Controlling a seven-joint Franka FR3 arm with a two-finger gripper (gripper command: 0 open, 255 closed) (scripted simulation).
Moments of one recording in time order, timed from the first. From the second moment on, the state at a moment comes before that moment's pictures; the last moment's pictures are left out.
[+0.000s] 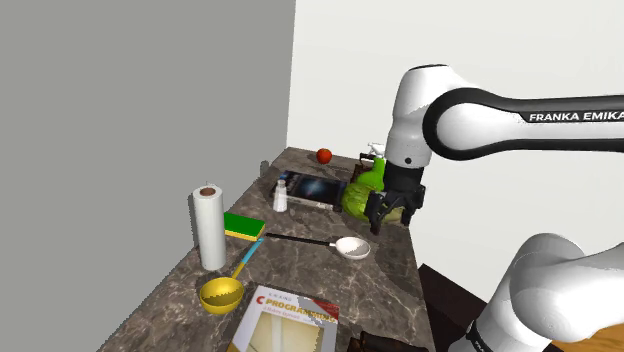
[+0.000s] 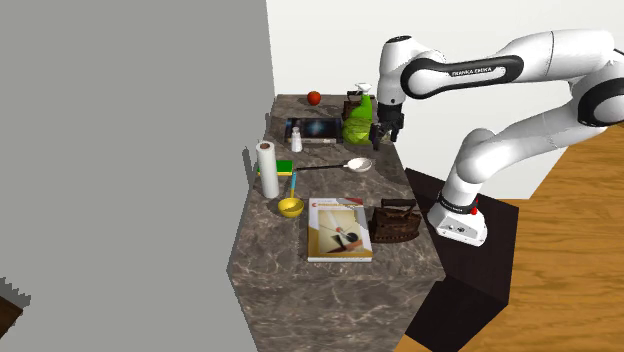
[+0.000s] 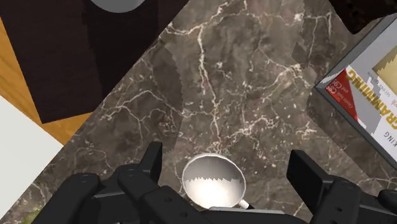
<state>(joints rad) 0.03 -0.79 0.25 -2.60 0.22 1.74 0.45</state>
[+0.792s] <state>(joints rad) -0.01 -0.47 0.54 -2.49 0.38 2.09 0.90</state>
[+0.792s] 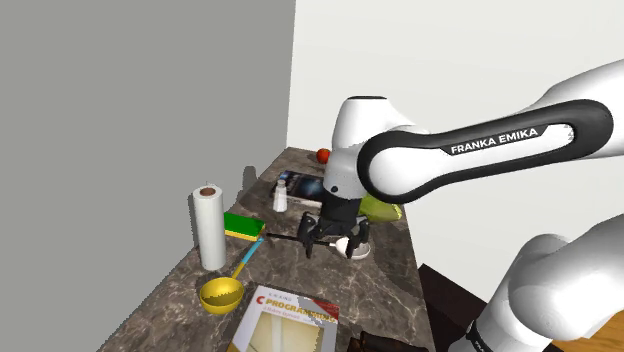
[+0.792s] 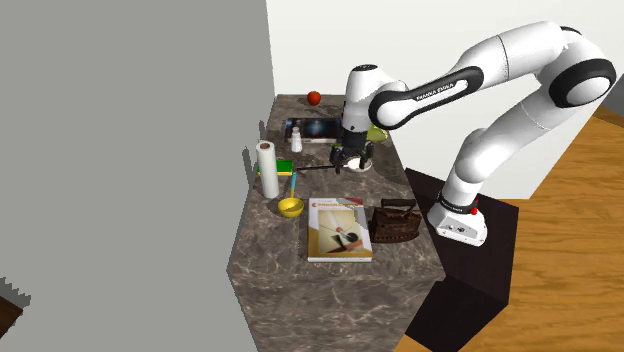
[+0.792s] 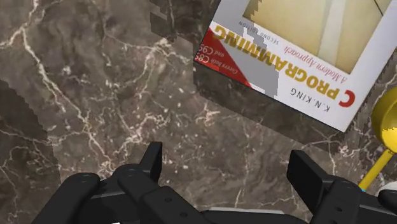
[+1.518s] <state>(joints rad) -0.12 0.01 0.77 -2.22 0.11 2.35 1.45</state>
